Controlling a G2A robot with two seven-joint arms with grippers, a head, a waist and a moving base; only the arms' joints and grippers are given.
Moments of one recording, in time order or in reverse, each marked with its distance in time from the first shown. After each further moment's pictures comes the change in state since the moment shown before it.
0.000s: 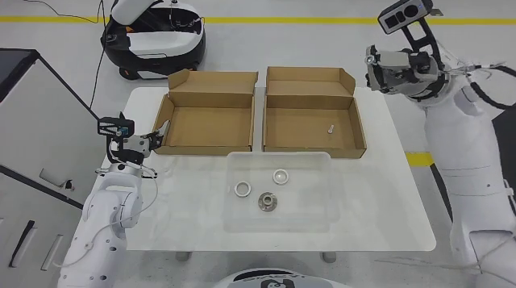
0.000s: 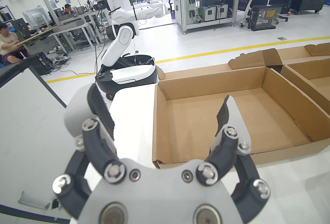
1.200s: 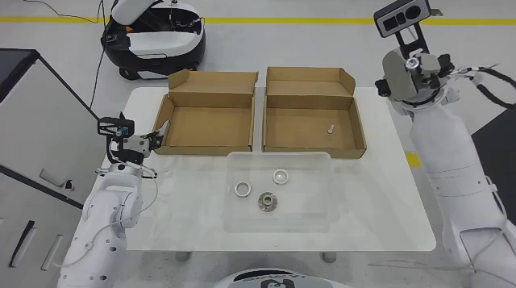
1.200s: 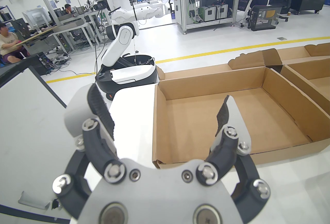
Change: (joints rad) left arm 0.000 0.000 0.000 0.000 0.000 0.000 0.000; right arm 0.017 -0.037 -0.134 -0.023 0.374 -0.020 0.082
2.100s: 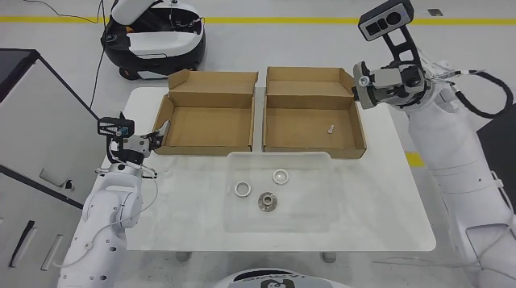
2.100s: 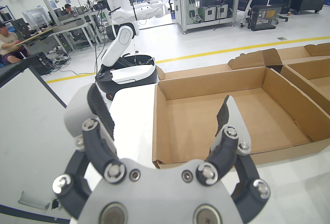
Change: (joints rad) left arm 0.000 0.000 0.000 0.000 0.000 0.000 0.000; right arm 0.039 0.037 -0.056 -0.001 -0.152 -0.098 -0.023
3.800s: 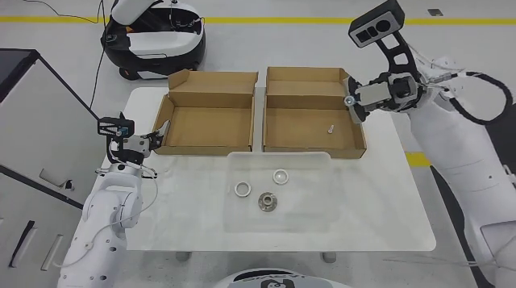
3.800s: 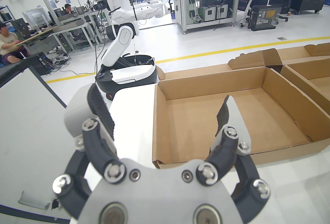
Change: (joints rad) left arm 0.000 0.000 0.000 0.000 0.000 0.000 0.000; right arm 0.063 0.084 -0.116 -0.034 0.004 -0.061 0.000
